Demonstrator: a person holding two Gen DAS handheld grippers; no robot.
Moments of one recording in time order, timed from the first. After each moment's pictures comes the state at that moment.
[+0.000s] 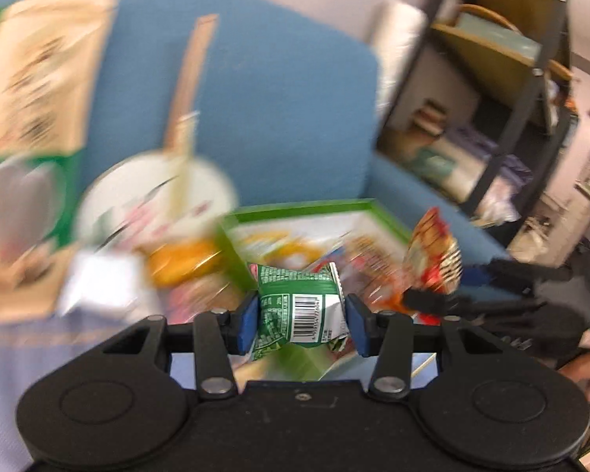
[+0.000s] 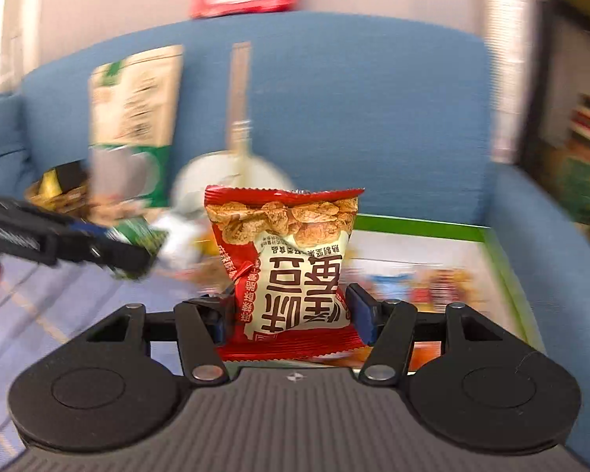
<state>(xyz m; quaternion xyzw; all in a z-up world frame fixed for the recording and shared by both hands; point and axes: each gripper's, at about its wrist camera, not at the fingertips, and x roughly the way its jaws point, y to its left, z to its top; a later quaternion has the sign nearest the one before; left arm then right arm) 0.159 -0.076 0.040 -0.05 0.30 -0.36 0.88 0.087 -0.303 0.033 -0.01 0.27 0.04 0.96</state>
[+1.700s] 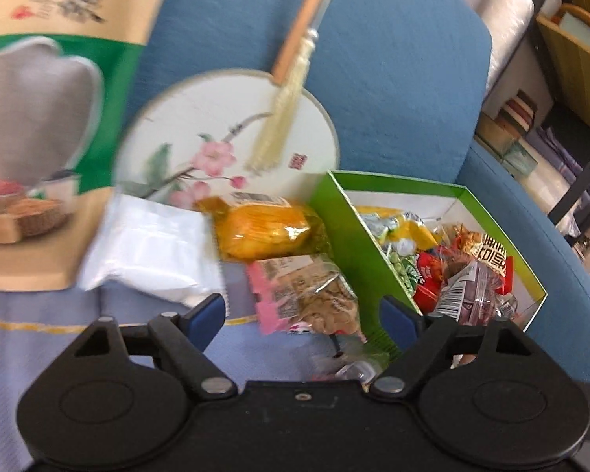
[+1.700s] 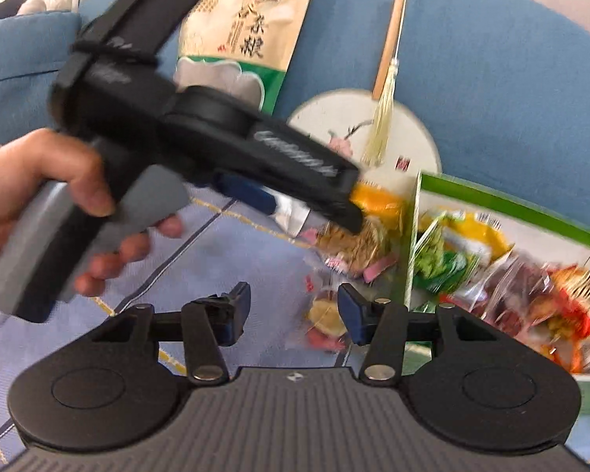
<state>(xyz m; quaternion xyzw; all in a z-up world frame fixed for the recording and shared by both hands) 0.243 -0.059 -0.038 -0.08 0.38 -0.29 0.87 0.112 -0.159 -0.034 -0.07 0.31 0.15 0.94</state>
